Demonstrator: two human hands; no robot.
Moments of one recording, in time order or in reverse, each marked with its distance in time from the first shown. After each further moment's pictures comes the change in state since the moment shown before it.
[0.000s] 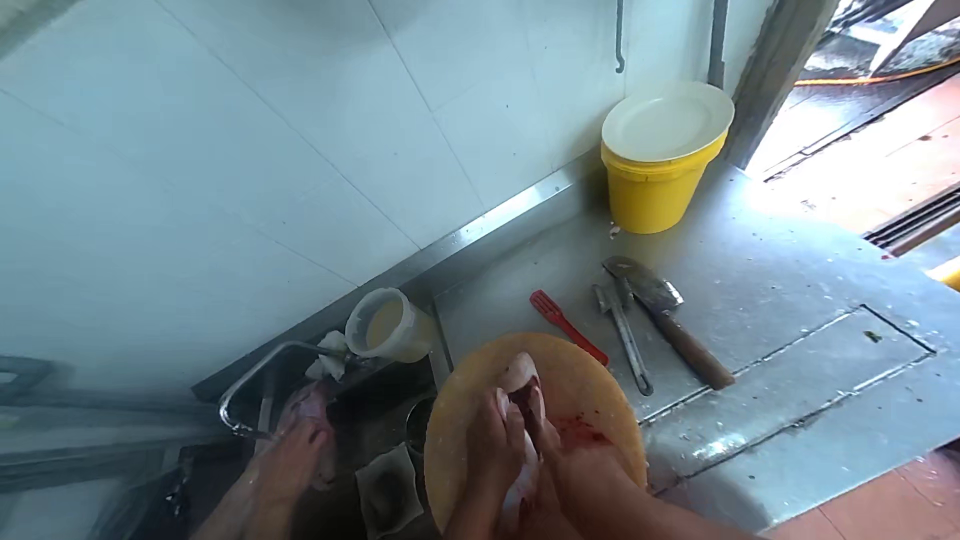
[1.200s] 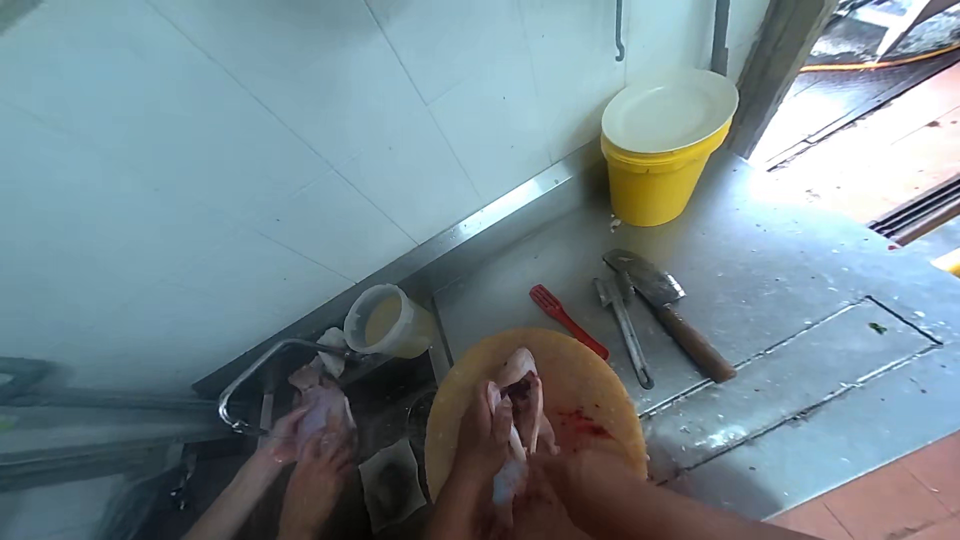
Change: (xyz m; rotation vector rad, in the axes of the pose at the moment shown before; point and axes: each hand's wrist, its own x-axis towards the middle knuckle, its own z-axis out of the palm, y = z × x) left_hand 0.014 -0.021 -0.015 -0.170 -0.154 0.032; right_hand -0.001 0.015 0.004 0.044 -0.021 -0.144
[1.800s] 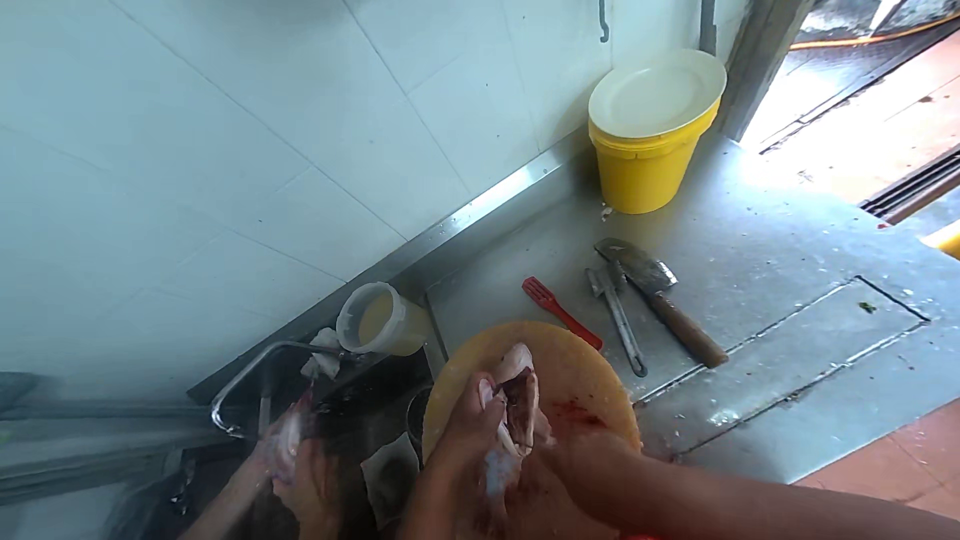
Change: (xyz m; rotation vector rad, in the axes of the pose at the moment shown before) left_hand 0.014 0.016 -0.022 -0.167 -0.280 -0.258; right_hand -0.013 -0.003 -0.022 -0.224 -0.042 -0.004
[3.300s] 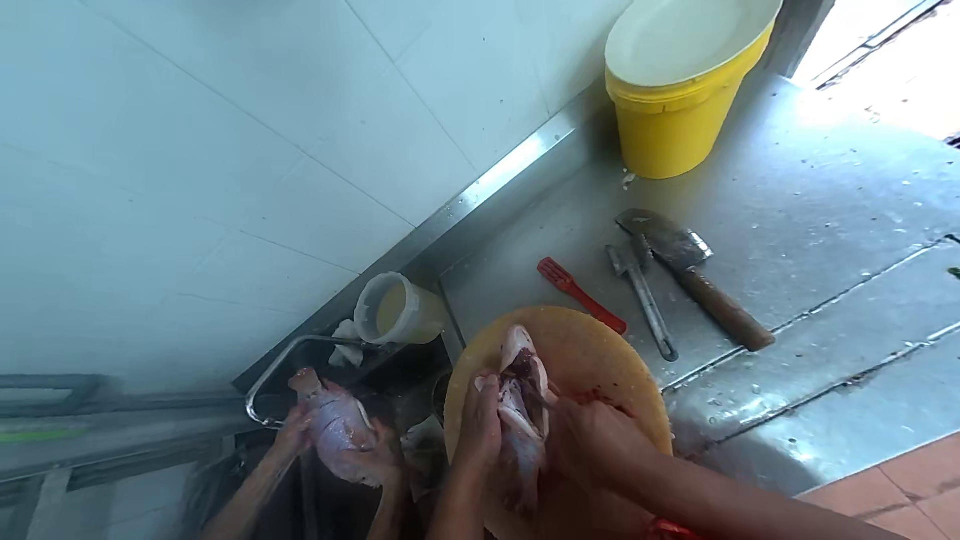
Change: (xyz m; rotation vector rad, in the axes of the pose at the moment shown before) left_hand -0.005 -0.019 0.007 -0.262 0.281 0.020; right_hand 0.048 0.012 0.021 0.414 0.227 0.064
